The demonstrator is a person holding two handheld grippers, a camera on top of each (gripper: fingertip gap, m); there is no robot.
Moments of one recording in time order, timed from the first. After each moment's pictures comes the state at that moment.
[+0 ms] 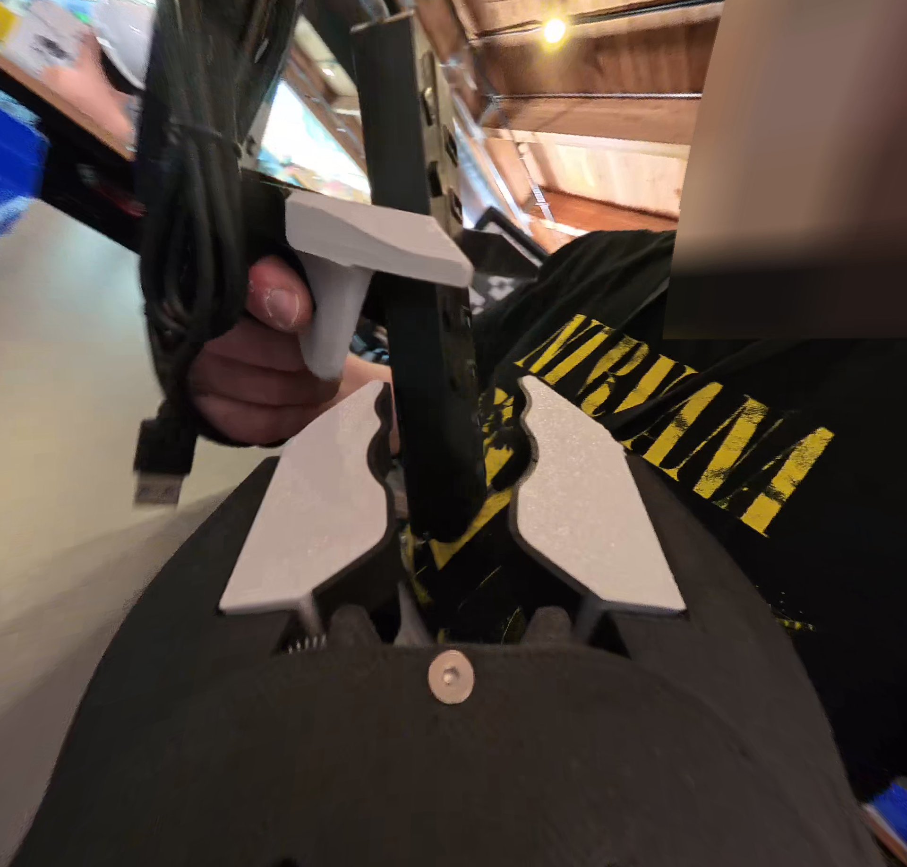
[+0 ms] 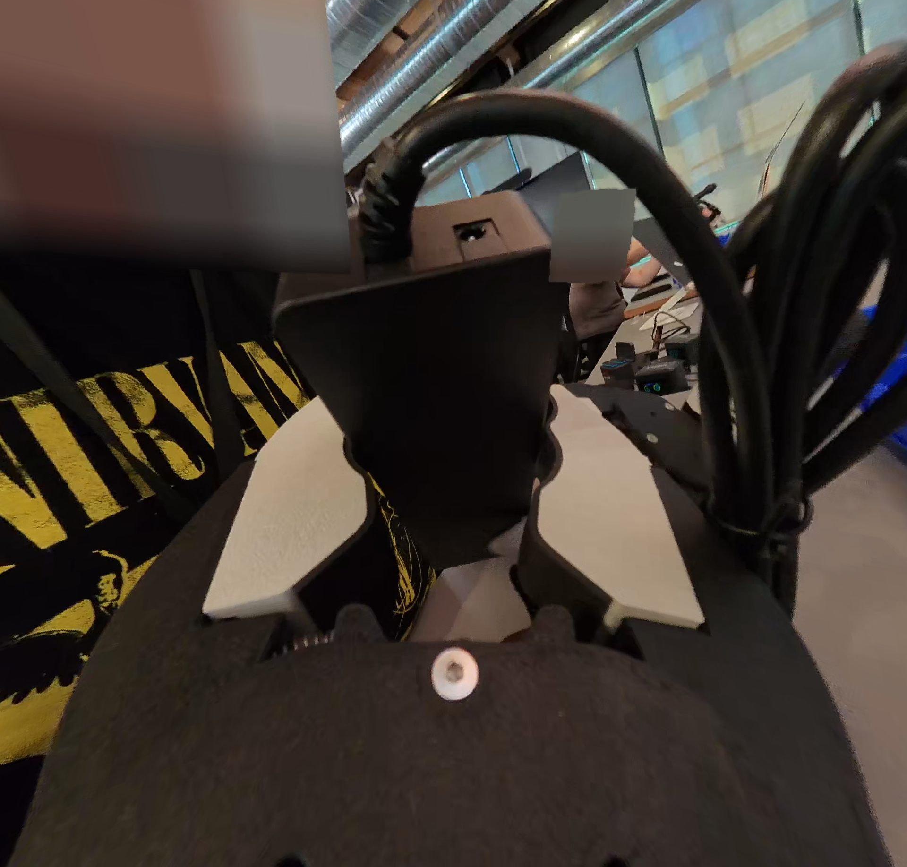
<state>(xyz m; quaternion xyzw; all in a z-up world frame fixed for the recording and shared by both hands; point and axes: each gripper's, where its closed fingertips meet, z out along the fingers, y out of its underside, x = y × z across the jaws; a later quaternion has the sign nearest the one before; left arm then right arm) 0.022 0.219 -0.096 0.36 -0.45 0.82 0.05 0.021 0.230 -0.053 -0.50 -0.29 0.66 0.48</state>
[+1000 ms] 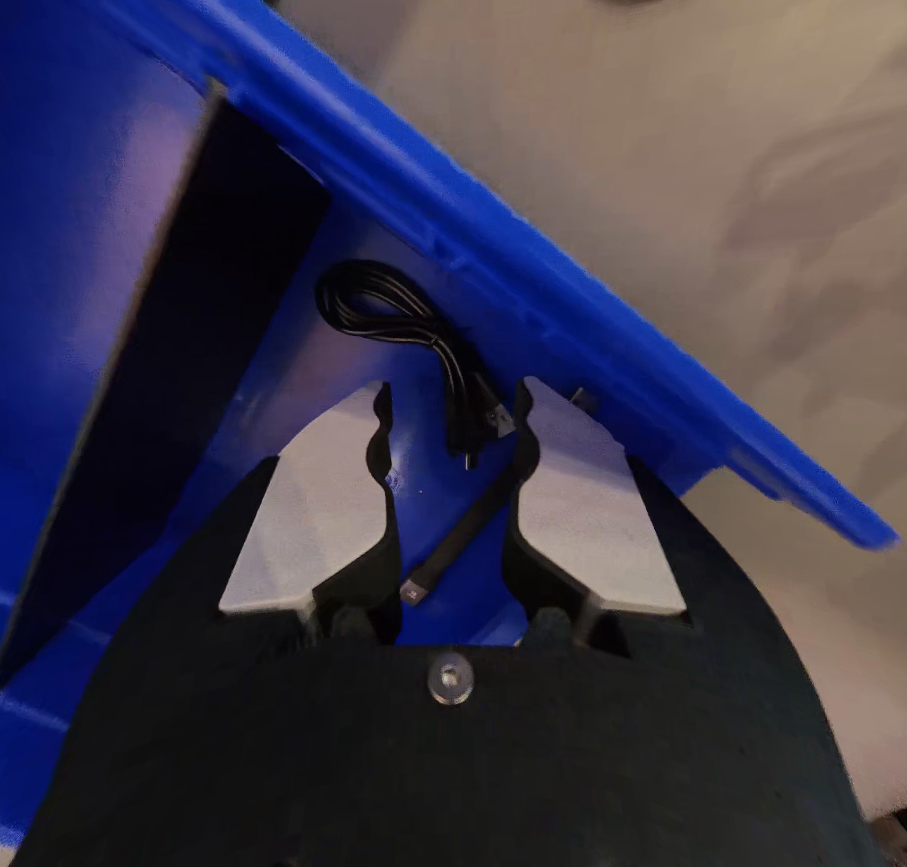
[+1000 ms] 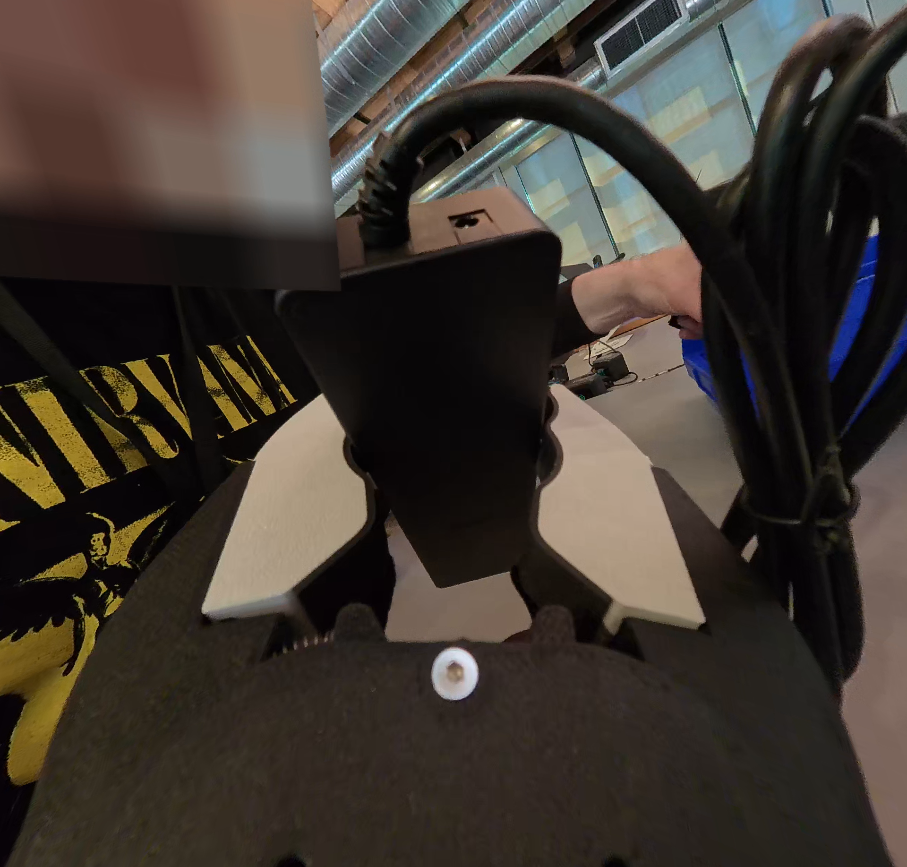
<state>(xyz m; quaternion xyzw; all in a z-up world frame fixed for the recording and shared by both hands) -0.055 0.562 -0.257 0.77 -0.63 0.05 -0.08 0.091 0.285 -0.111 -0.50 -0.24 0.66 0.51</state>
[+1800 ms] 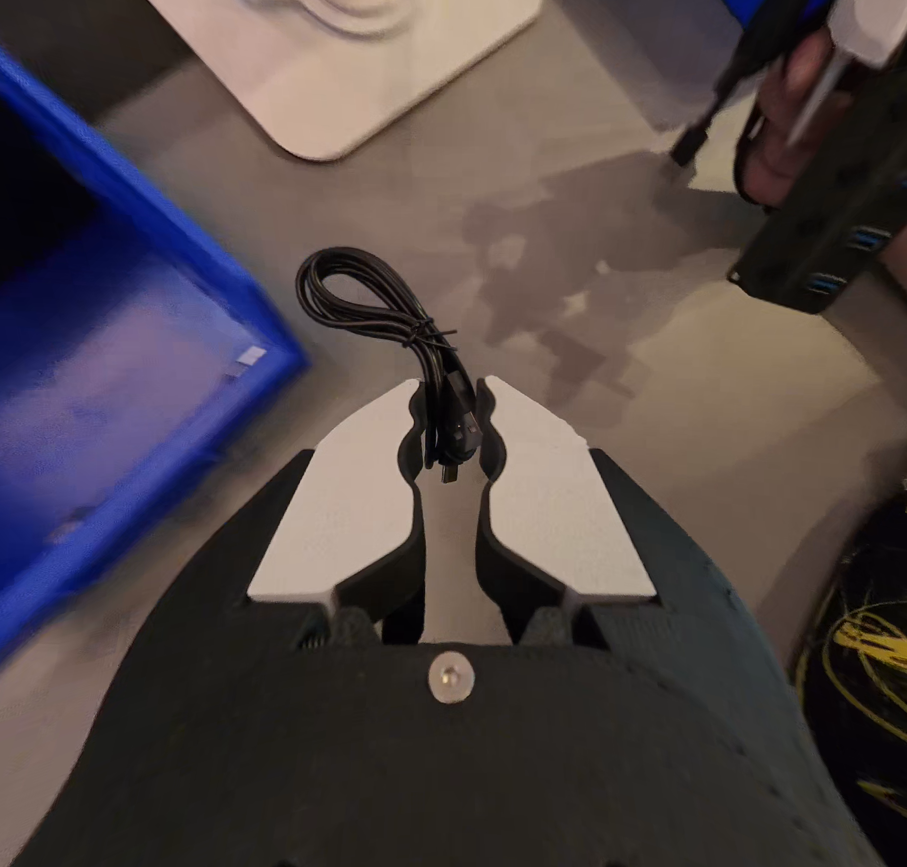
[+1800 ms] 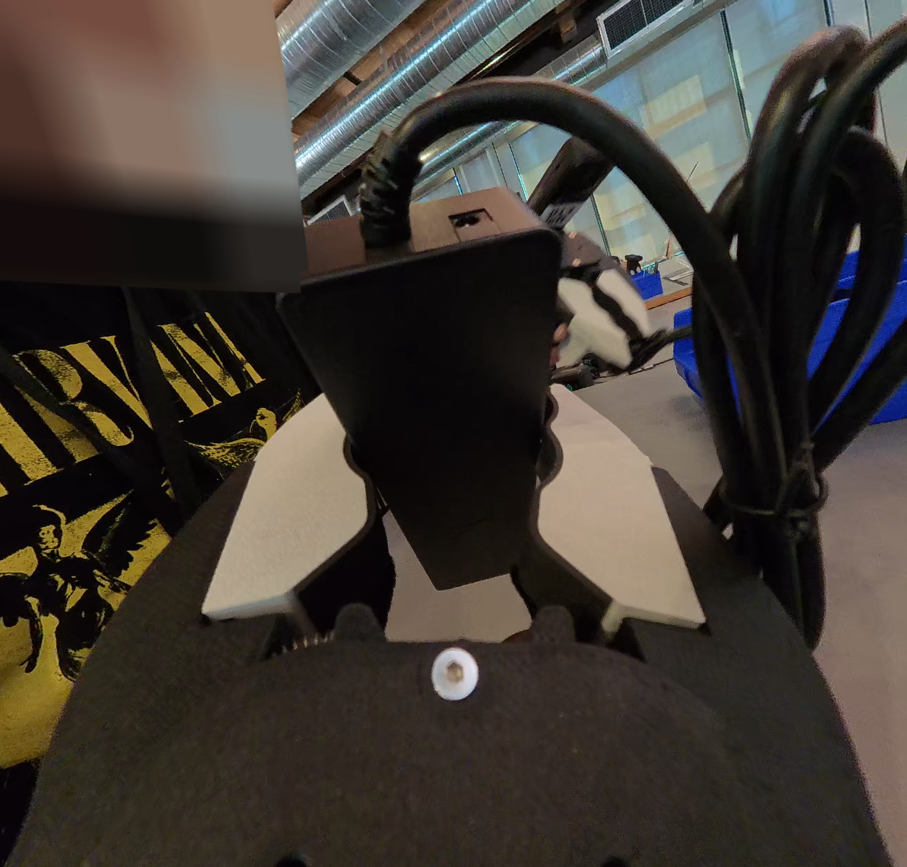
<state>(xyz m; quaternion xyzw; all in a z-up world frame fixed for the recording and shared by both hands) -0.046 0.408 -0.176 0.78 -0.53 0.26 -0.21 0.092 0.276 -0.106 -0.51 -0.26 0.63 0.52</state>
